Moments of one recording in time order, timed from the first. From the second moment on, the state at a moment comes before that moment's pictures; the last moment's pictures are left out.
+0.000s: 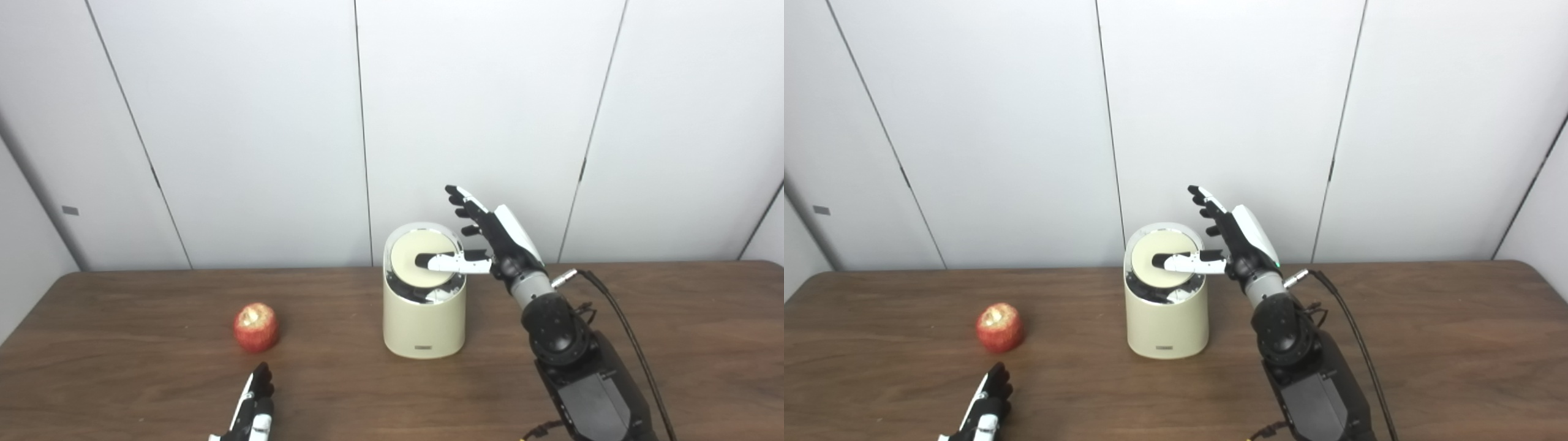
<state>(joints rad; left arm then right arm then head) 0.24 -0.03 0.04 -0.25 0.01 -0.07 0.03 -0.70 -0.09 0.20 0.29 -0.42 0.20 0.00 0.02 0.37</state>
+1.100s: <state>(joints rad) 0.24 -0.03 0.03 -0.25 0.03 -0.08 0.07 -0.76 -0.14 0.25 0.36 -0.45 0.14 0.01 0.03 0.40</state>
